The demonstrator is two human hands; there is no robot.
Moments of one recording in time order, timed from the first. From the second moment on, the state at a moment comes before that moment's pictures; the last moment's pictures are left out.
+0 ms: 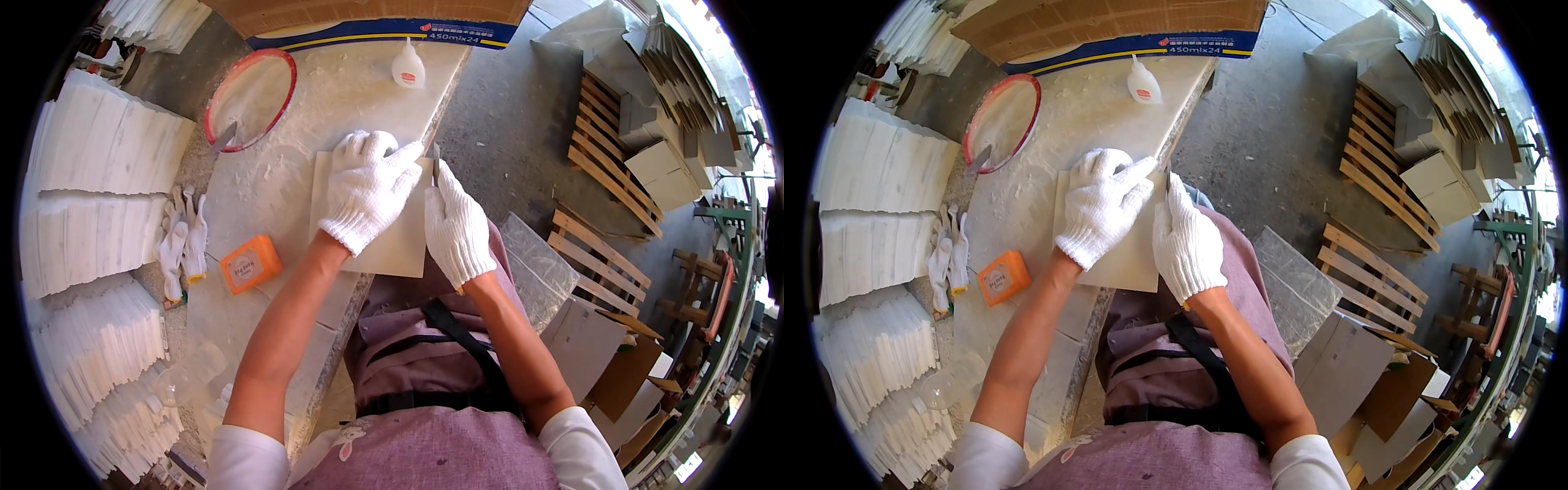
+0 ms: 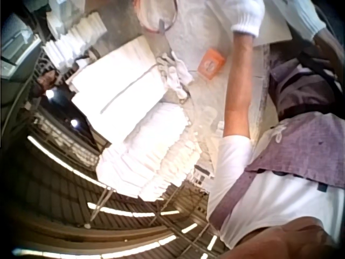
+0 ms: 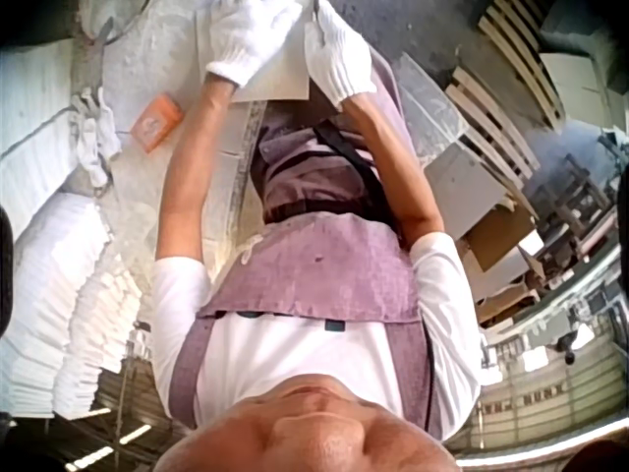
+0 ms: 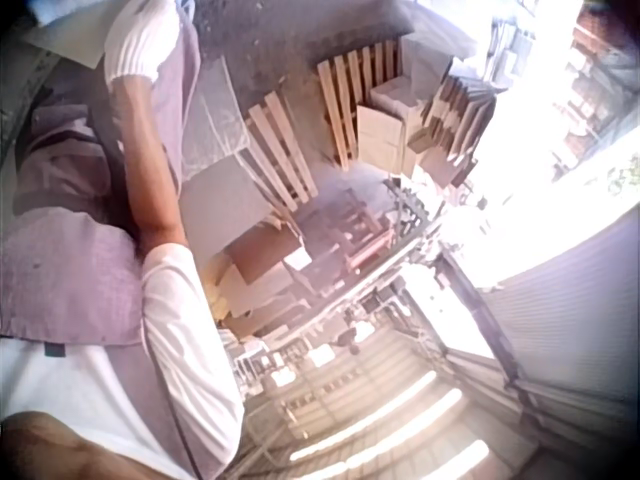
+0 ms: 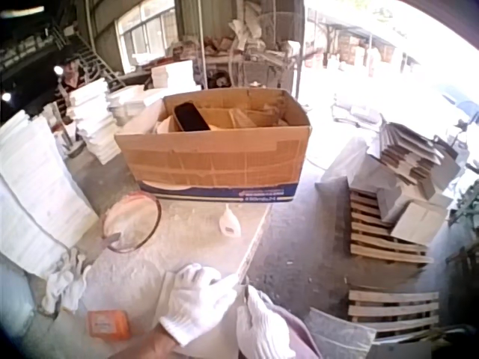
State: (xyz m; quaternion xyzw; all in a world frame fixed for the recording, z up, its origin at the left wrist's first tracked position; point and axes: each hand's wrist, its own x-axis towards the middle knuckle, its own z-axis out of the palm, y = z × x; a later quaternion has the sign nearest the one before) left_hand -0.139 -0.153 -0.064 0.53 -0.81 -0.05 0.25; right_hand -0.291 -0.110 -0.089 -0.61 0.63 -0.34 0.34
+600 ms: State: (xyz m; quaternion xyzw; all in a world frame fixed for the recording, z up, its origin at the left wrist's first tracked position) left_hand -0.140 -0.154 -0.062 0.53 -0.81 -0.03 0.25; right_hand -0.289 -0.129 -0.074 -0.64 0.64 -0.25 0.33
